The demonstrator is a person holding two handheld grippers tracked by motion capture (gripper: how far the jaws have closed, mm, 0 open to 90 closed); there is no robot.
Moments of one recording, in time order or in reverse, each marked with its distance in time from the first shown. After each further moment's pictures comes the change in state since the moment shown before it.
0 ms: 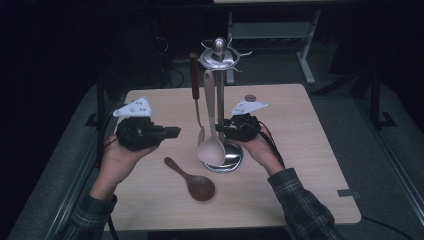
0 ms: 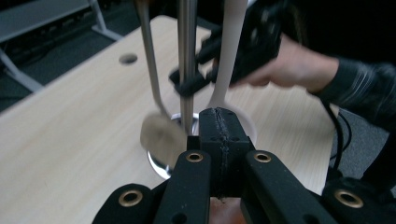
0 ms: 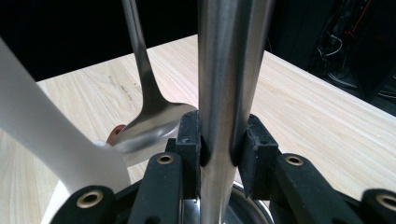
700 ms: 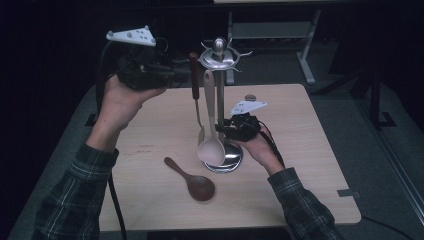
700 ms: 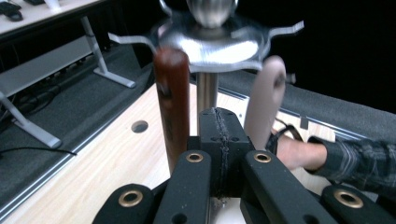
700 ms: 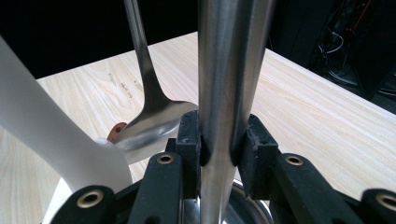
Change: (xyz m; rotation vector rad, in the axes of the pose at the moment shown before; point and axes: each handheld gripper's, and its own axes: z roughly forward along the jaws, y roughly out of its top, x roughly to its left) left arm 0.023 0.118 -0.016 -0.094 -0.026 0.059; right arm 0.000 0.001 0.000 0.013 0.002 0.002
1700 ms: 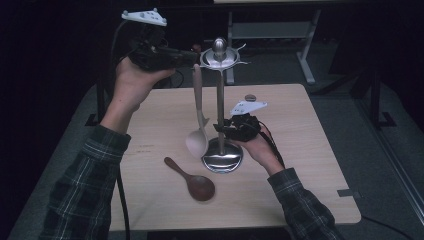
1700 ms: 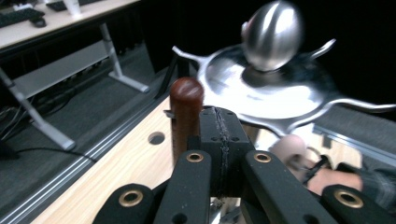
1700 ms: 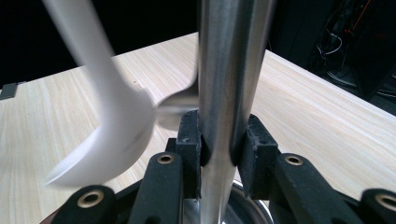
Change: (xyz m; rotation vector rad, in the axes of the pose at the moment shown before) left arm 0.022 0.019 0.016 -0.026 0.048 -0.021; right arm 0.000 -0.001 0.000 -0.006 0.000 -0.004
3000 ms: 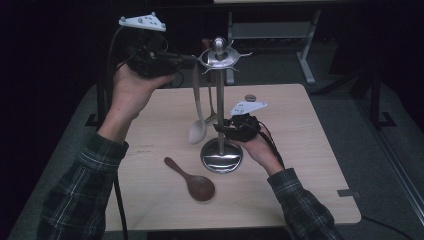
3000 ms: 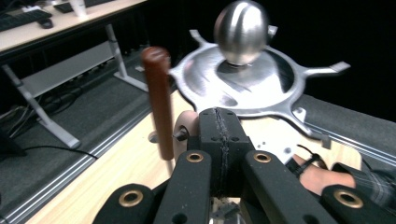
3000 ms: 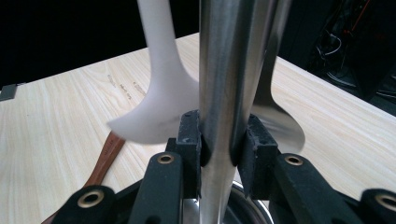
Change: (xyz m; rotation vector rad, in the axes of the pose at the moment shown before) left arm -0.016 -0.003 -0.002 0.004 0.038 -0.001; right arm 0.000 0.000 0.001 -0.004 -0.006 -0.004
